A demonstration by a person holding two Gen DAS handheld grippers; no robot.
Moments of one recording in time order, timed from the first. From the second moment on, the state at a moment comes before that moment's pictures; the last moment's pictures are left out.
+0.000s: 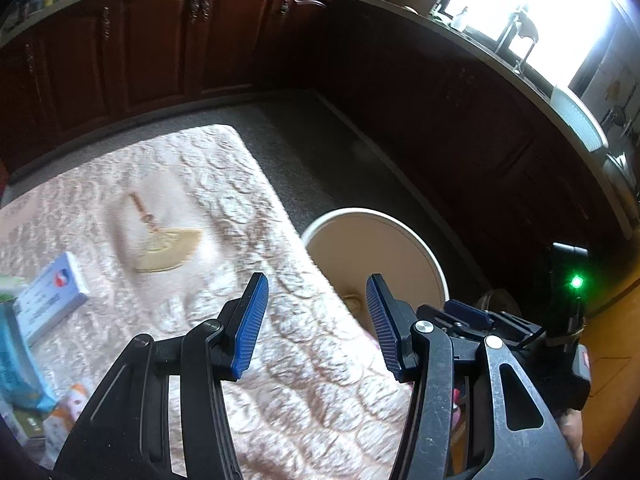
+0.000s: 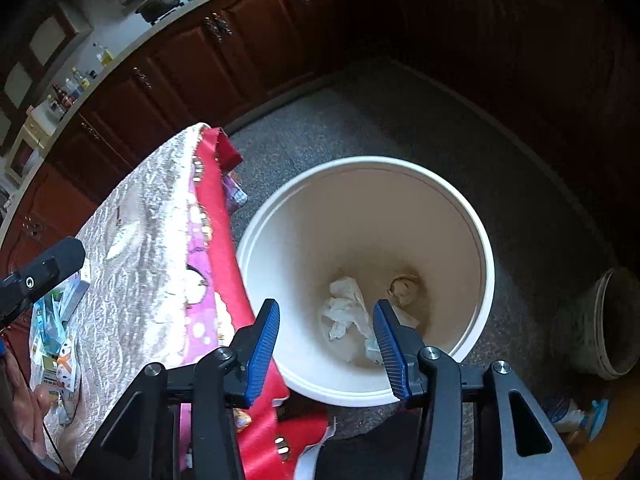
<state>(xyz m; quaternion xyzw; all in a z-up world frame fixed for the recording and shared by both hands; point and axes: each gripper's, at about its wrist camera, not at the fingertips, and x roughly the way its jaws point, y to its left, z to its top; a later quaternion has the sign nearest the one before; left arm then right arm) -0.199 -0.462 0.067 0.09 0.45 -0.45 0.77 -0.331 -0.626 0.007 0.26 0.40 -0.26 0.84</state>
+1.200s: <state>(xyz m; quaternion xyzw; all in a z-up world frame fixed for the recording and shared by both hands) -0.069 -0.120 0.069 0.01 0.47 -0.21 0.85 -0.163 -0.395 0.042 0.15 0.43 0.03 0.89</state>
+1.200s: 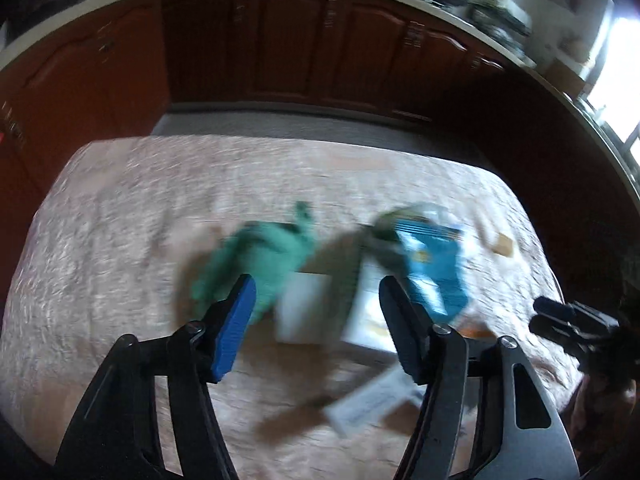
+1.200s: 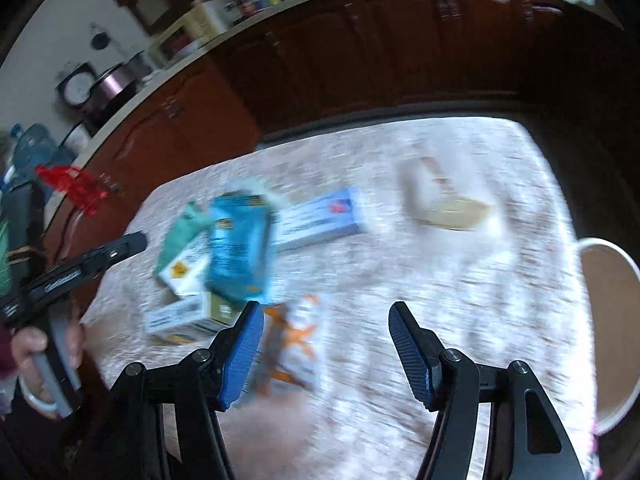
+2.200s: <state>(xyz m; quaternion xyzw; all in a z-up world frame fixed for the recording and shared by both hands) -0.016 -0.119 0.013 0.03 0.51 -0.23 0.83 -0.069 -0.316 0.002 0.15 0.43 0.17 0.87</state>
